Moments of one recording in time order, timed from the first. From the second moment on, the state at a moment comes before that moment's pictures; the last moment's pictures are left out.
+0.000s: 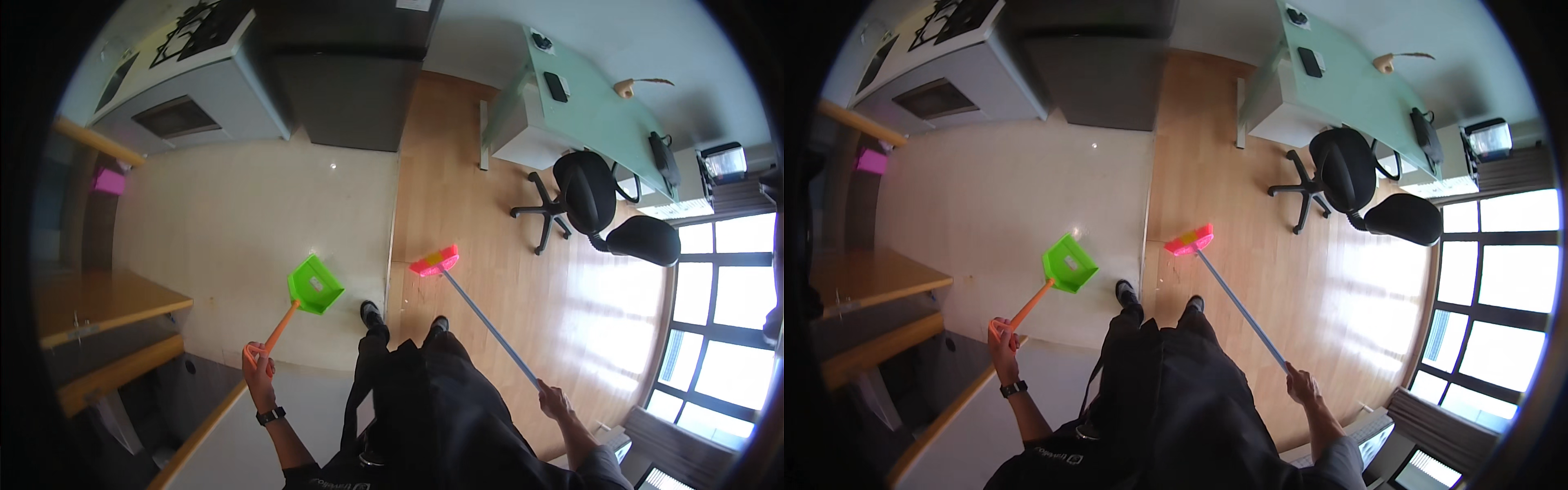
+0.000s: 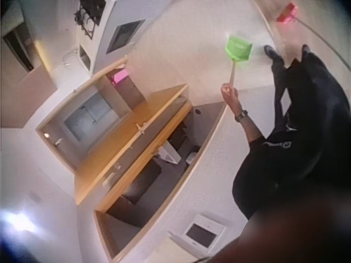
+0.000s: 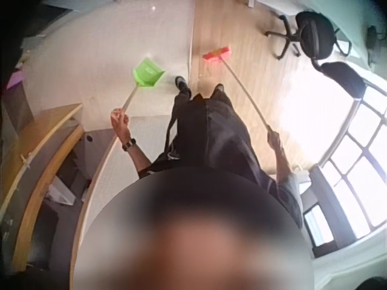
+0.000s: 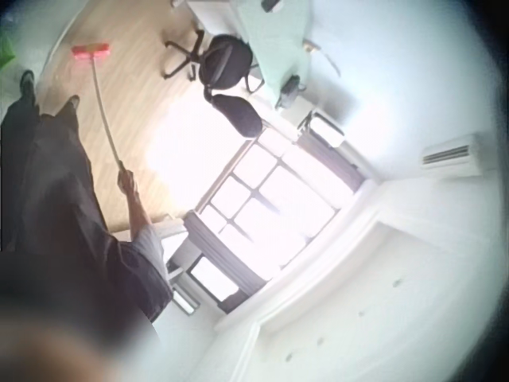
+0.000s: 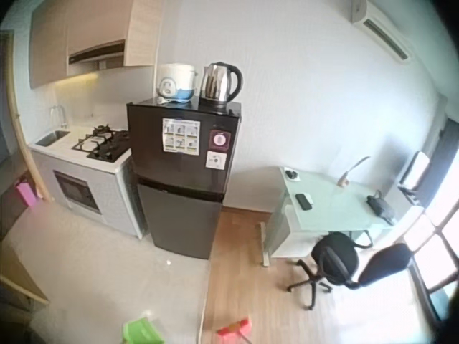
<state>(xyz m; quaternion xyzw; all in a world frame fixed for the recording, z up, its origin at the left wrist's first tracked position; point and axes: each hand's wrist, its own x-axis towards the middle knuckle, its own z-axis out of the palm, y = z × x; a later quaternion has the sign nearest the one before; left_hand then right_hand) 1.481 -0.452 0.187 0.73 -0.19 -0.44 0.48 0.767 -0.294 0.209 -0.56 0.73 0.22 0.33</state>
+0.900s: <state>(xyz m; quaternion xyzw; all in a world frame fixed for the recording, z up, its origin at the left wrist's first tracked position) 1.182 -0.169 0.272 0.70 -0.04 -0.27 0.66 0.523 -0.185 0.112 -0.70 0.60 0.10 0.39</state>
